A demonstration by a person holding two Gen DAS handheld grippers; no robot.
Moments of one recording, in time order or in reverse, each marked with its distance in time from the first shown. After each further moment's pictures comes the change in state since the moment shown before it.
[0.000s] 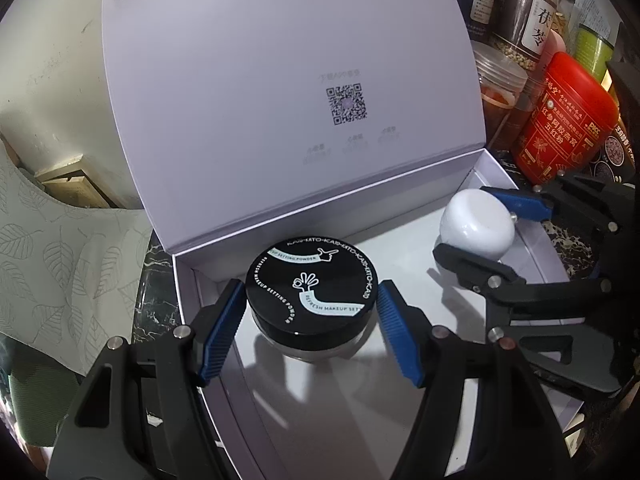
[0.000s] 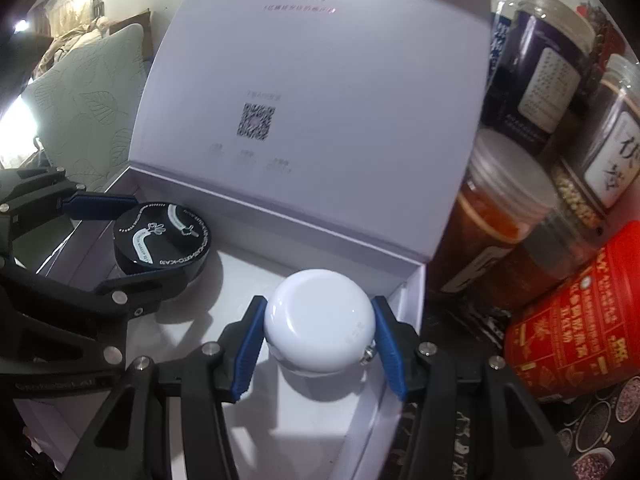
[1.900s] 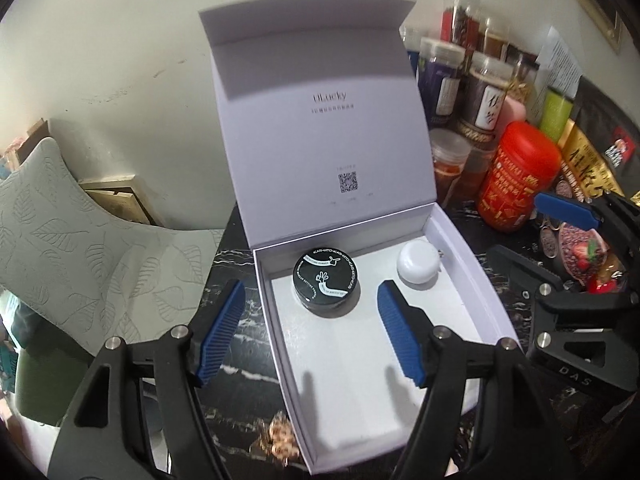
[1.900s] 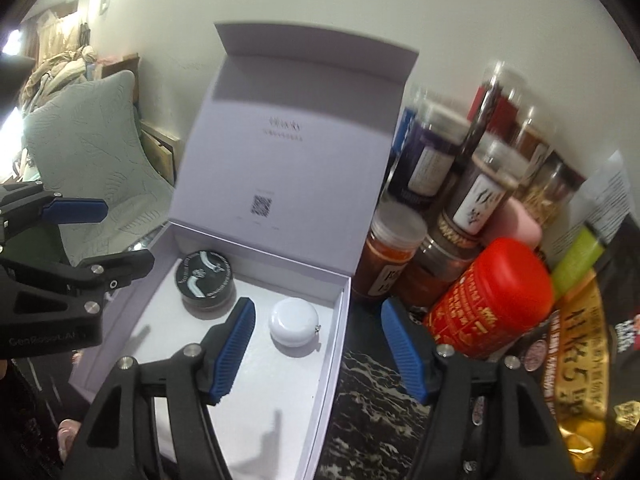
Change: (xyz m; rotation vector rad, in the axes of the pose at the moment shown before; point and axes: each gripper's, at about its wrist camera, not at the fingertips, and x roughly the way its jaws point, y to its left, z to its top) left arm -0.140 -0.011 -0.012 -0.080 -0.186 0.069; right arm -0.148 0.026 -0.006 0.025 -0.189 -0.158
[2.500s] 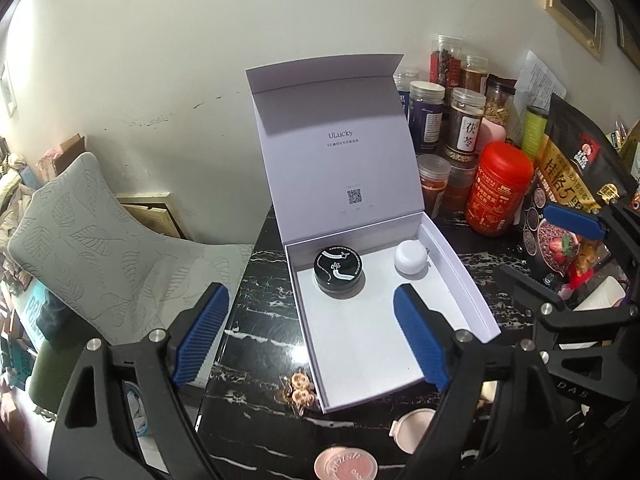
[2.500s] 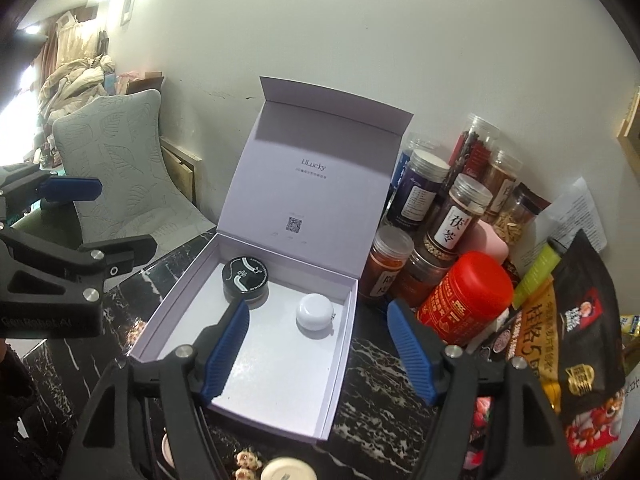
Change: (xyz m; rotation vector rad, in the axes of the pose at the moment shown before) left arm -0.088 -0.002 -0.028 -0.002 -0.102 0.074; right arm -0.099 0.027 -0.019 -0.026 -0.077 -0.013
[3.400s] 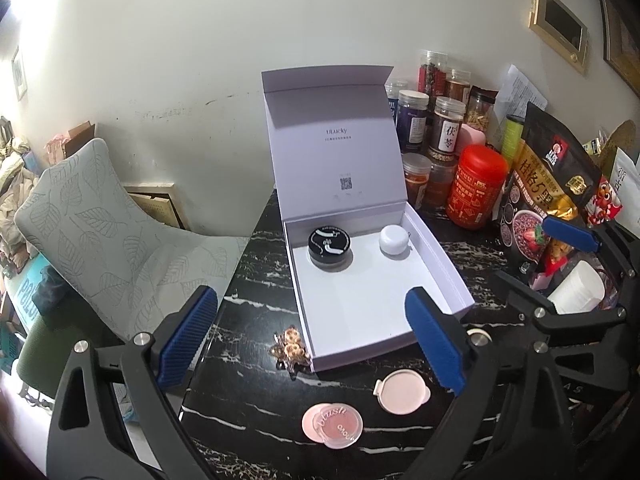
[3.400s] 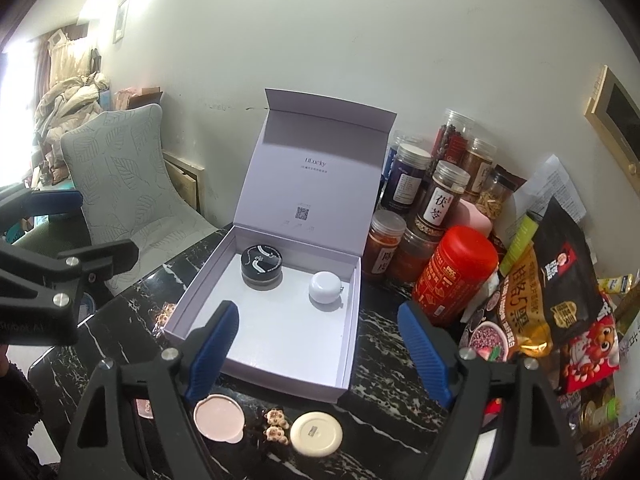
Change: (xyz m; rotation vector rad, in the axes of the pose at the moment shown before) left arm -0.050 0.005 -0.046 -0.051 -0.033 -0.026; right arm -0.053 0.011 -0.040 0.061 -0.027 -0.001
